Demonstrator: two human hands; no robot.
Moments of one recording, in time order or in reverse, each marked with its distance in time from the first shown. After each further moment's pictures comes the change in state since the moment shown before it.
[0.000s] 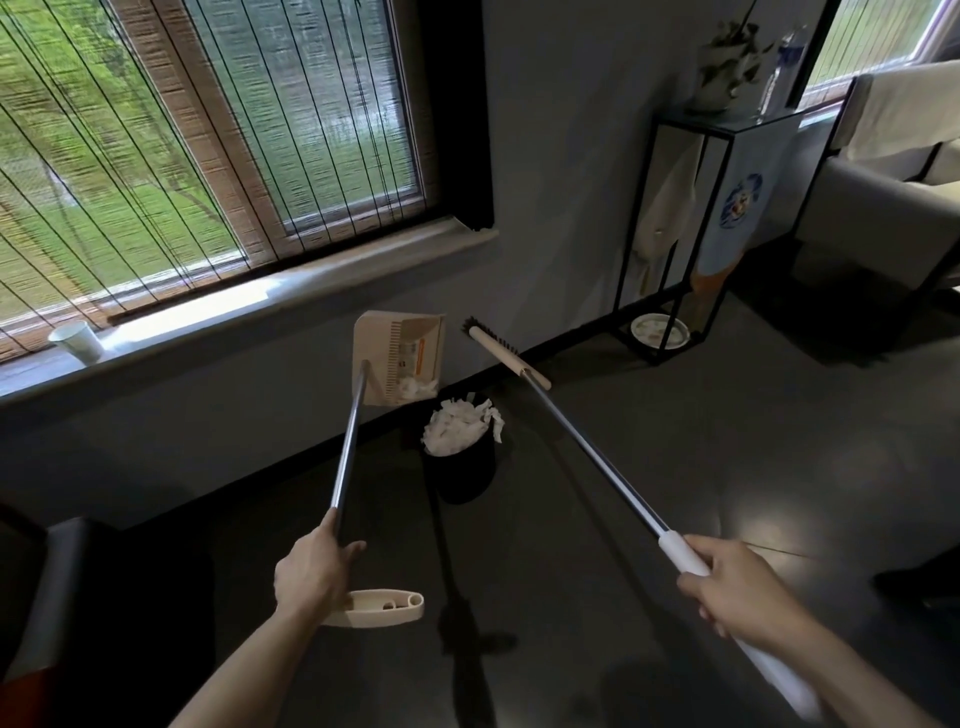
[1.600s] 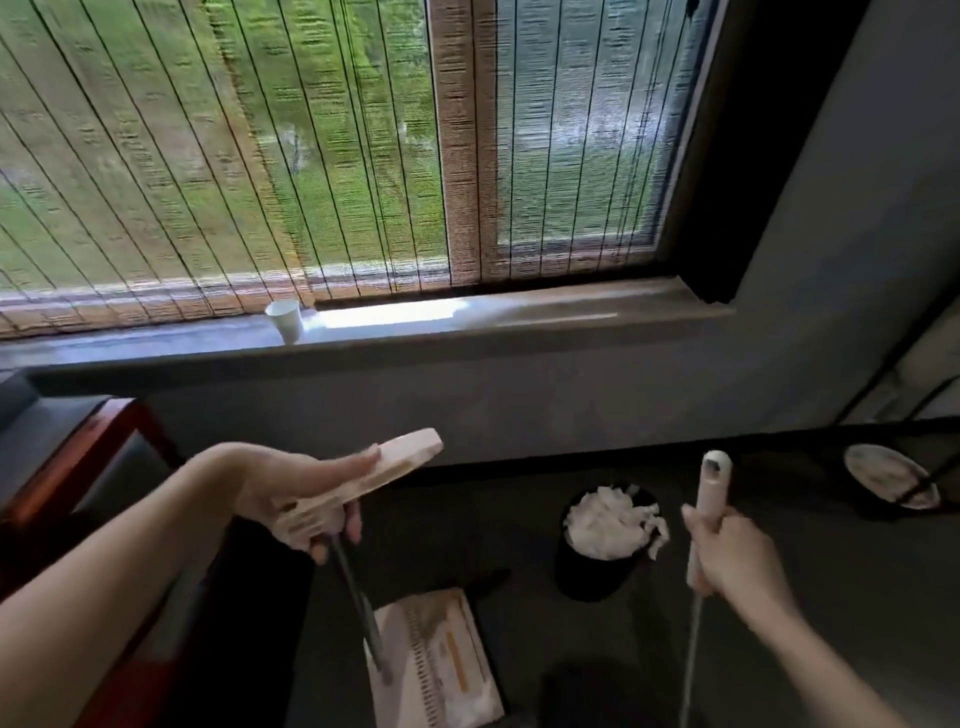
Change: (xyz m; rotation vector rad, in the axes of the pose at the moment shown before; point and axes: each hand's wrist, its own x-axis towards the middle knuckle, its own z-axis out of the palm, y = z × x) left_hand 0.187 -0.101 -0.254 -0.515 -0.800 -0.200; right_hand 0.202 -0.299 0.158 -0.083 0.088 -0.203
